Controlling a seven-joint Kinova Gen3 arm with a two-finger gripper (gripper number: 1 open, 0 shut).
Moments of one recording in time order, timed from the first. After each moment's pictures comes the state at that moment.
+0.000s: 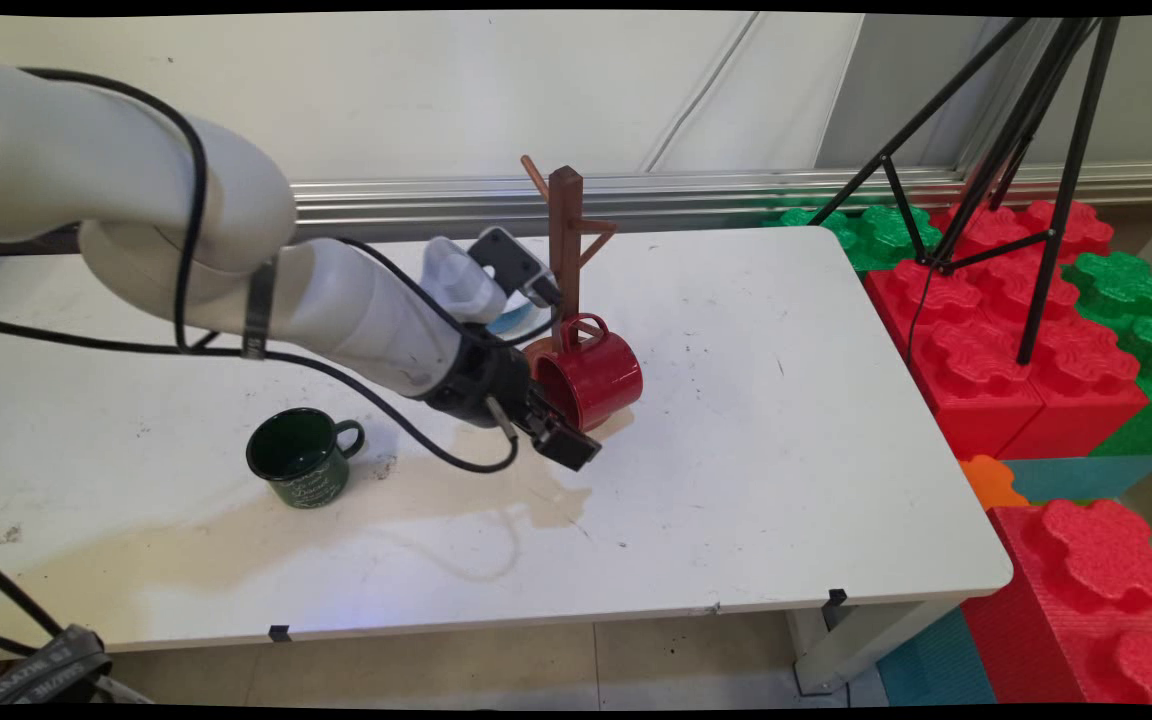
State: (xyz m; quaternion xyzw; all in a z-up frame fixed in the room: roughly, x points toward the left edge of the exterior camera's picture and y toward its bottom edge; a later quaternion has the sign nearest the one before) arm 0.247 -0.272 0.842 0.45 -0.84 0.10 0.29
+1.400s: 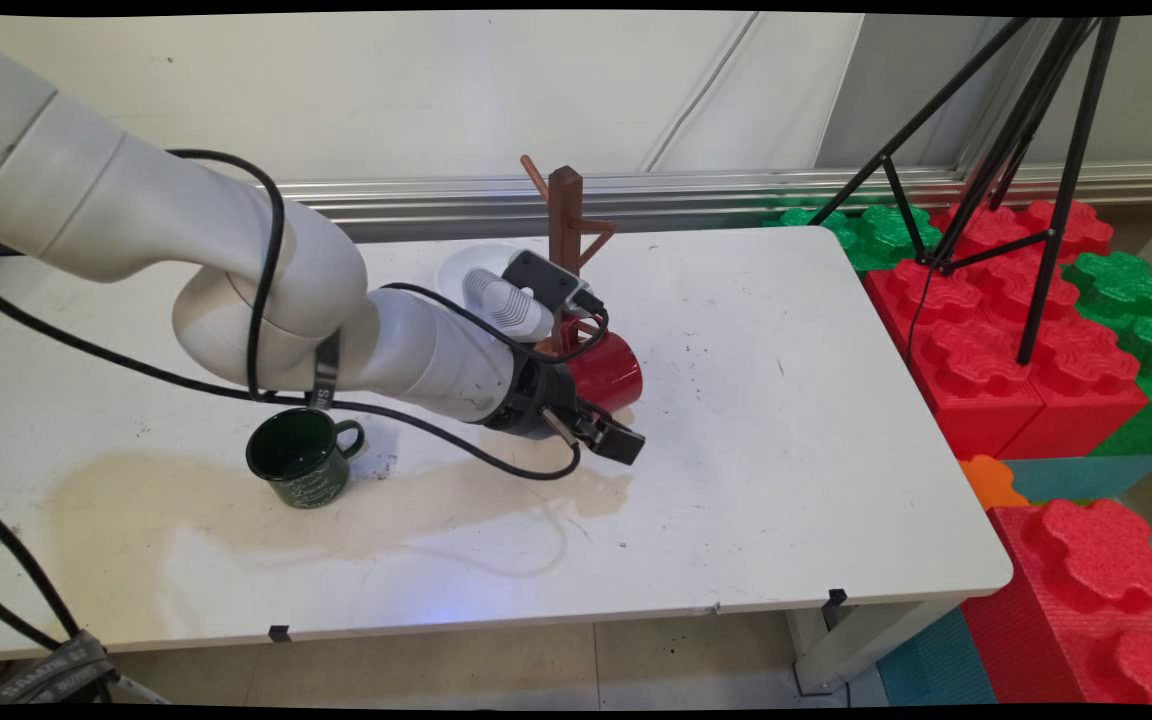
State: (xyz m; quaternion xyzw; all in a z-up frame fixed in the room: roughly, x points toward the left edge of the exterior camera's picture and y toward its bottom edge) arm 0.213 -0.281 0.808 0.51 -0.79 0.12 0.32
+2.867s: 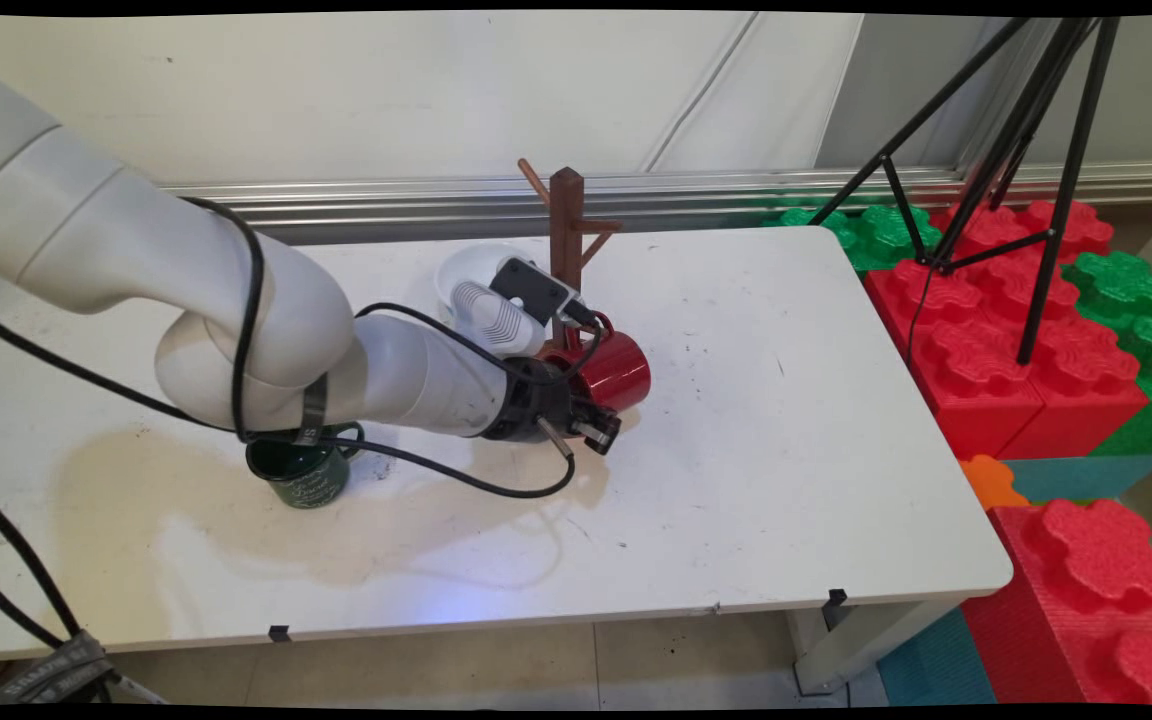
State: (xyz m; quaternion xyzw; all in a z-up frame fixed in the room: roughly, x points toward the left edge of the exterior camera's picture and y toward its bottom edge) arm 0.212 -0.264 0.804 0.51 -0.78 0.16 0.34
